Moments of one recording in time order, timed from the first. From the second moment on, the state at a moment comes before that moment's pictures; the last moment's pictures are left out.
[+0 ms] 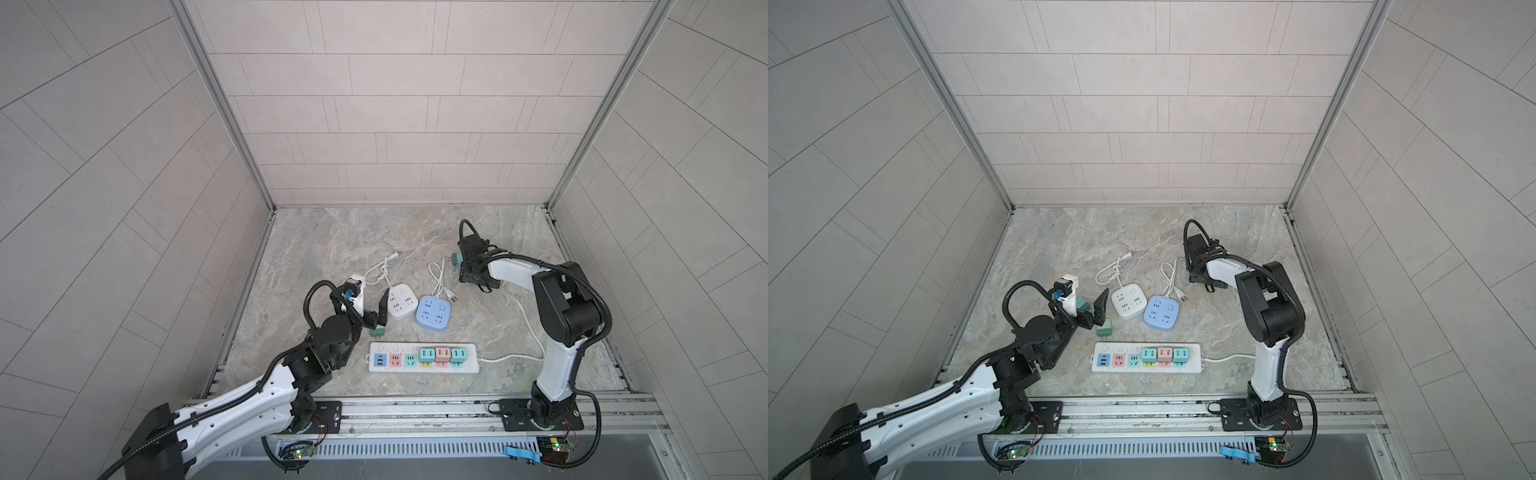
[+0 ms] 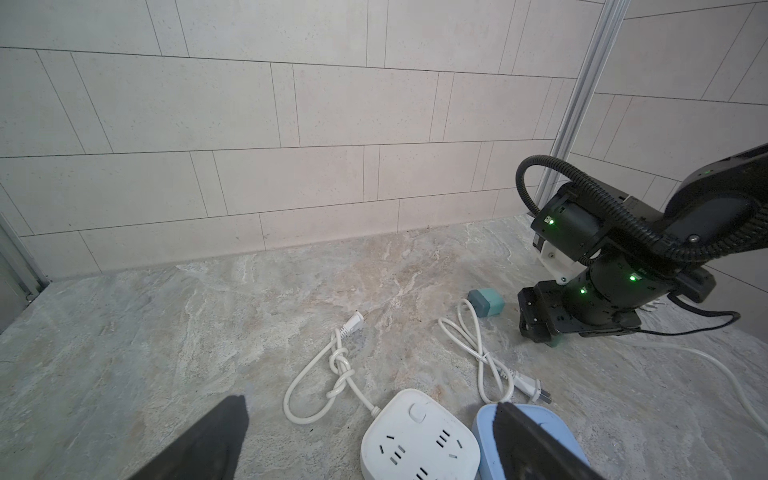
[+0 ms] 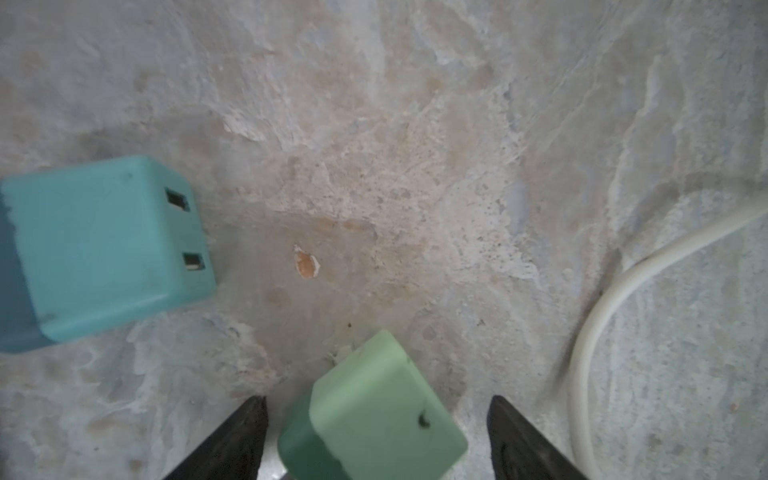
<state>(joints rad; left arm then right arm) -0.91 0.75 0.32 0.34 -0.58 -0.10 0.30 1.88 1.17 -0.51 0.37 0.58</state>
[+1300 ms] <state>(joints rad) -0.91 0.74 0.32 0.33 -0.57 -0.09 0.27 1.88 1.13 -0.41 0.28 0.57</state>
